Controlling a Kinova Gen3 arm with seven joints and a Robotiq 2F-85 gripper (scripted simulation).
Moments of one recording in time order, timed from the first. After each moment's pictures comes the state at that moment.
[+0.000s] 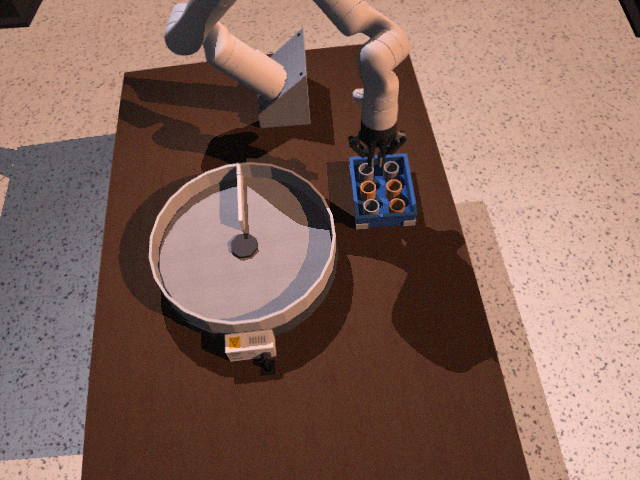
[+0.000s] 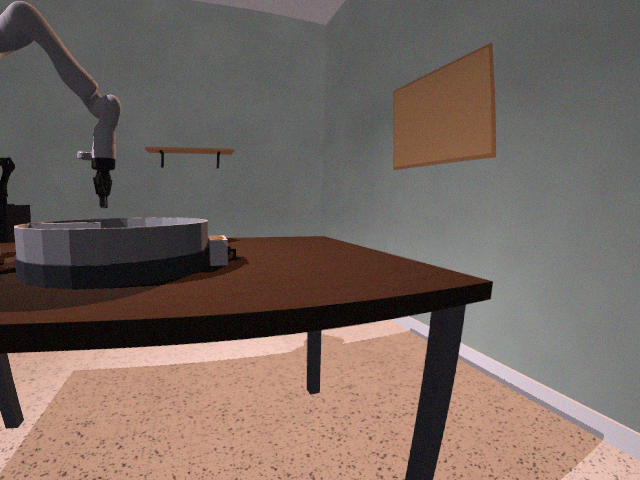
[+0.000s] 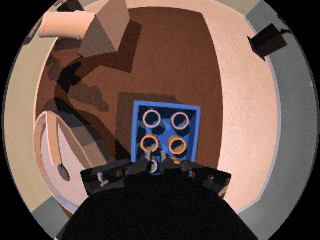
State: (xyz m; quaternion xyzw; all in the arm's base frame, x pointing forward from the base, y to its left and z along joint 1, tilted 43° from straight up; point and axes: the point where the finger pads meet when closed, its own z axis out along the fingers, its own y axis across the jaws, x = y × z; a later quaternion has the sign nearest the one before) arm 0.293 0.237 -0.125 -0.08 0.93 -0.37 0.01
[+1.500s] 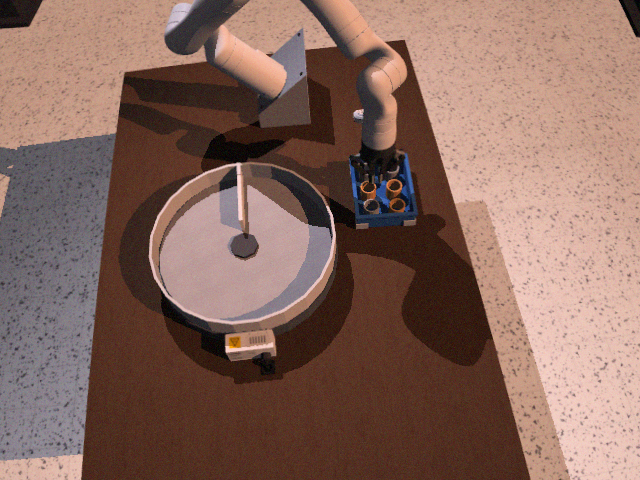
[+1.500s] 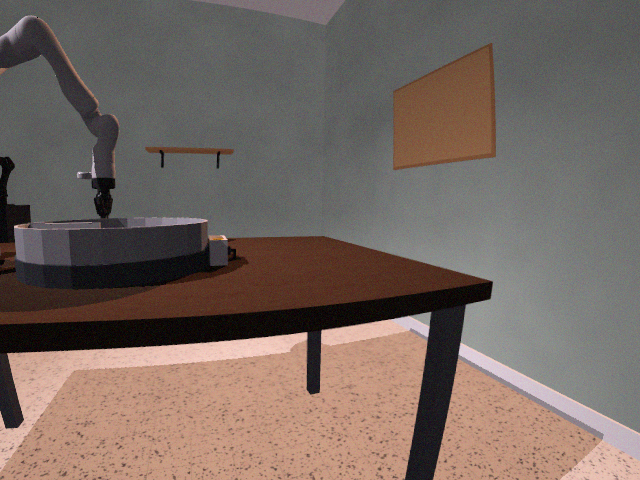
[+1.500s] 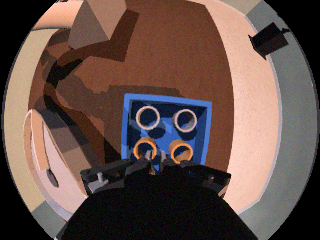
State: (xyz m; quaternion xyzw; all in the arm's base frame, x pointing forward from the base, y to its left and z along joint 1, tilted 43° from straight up) arm 0.299 0.197 -0.173 -0.08 0.93 -0.36 0.01
